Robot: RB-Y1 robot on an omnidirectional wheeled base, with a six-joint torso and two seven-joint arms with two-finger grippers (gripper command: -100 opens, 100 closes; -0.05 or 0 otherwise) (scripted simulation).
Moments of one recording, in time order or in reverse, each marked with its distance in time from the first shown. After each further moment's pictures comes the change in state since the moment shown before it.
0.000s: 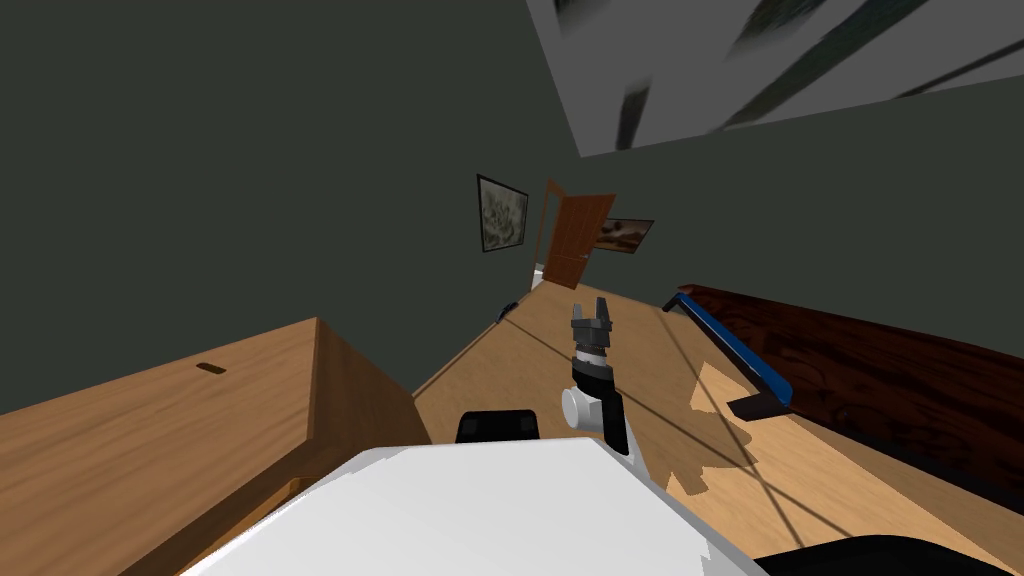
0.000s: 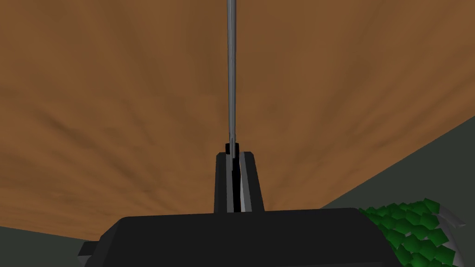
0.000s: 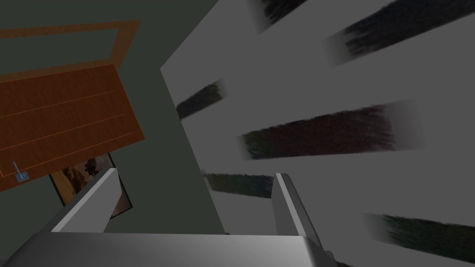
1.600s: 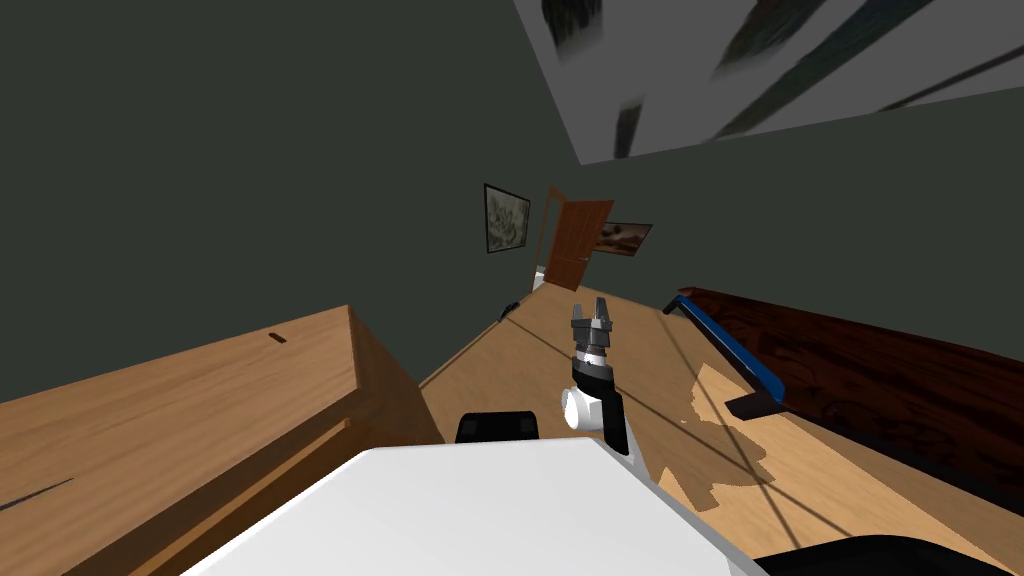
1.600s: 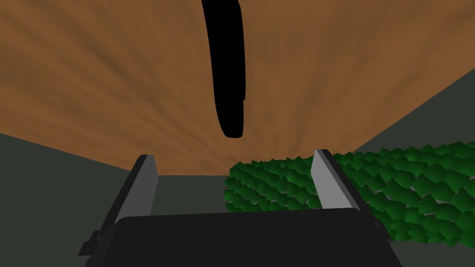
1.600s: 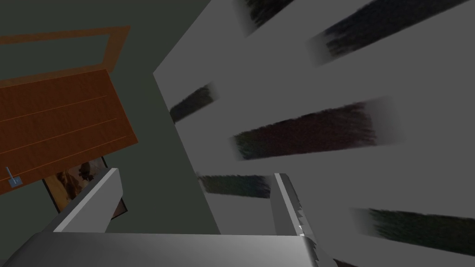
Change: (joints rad) left arm 0.032 0.043 0.014 -0.161 -0.132 -0.069 0.046; right arm 0.000 0.000 0.000 0.000 0.000 0.000 0.000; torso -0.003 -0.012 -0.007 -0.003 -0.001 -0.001
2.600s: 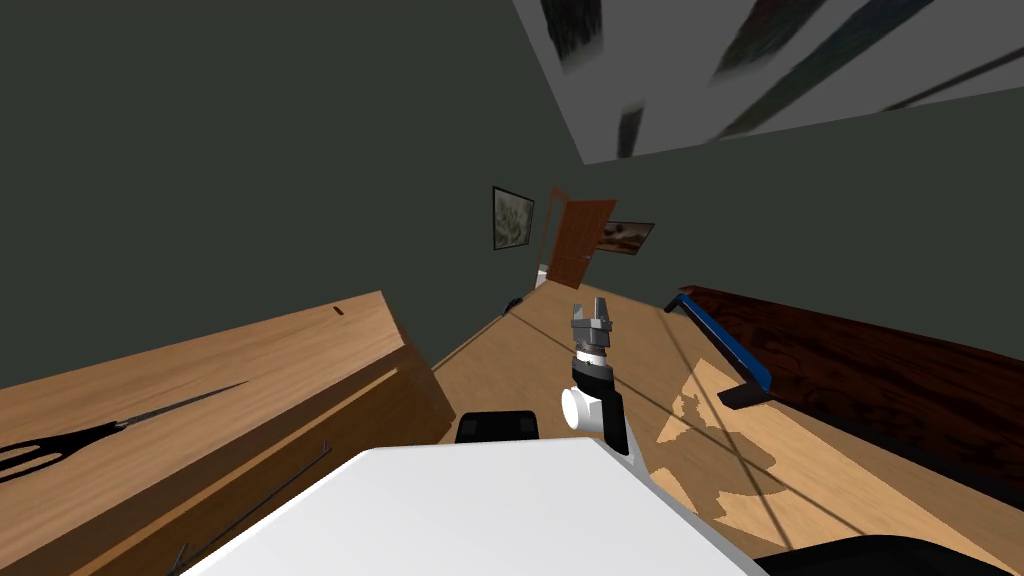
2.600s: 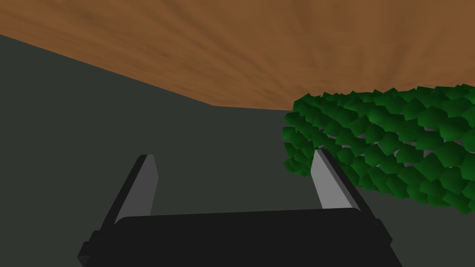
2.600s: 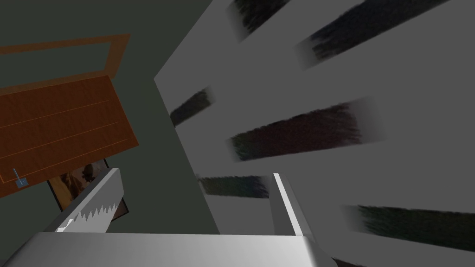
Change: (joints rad) left arm 0.005 -0.051 -0.031 -0.254 -0.246 -0.221 0.092; right arm 0.000 0.000 0.000 0.000 0.000 0.000 0.000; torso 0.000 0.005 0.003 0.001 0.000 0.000
